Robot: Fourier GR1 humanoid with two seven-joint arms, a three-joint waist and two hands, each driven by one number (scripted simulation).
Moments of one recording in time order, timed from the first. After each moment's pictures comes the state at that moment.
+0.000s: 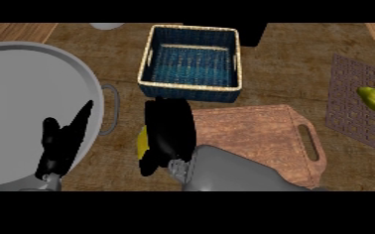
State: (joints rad) left arm 0.02 0.31 -0.10 -1.48 0.12 0.06 0.25; right arm -0.83 -0.02 0.89 -1.42 0.64 -0.03 1.09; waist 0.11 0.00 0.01
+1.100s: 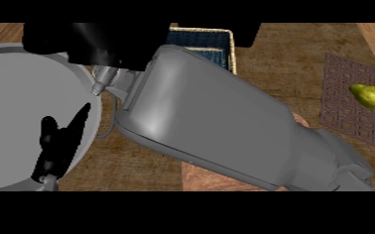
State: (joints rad) left arm 0.04 0.31 -0.08 -1.48 0.12 0.05 0.30; right arm -1.43 -0.01 0.48 -1.26 0.80 -0.31 1.21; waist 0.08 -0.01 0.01
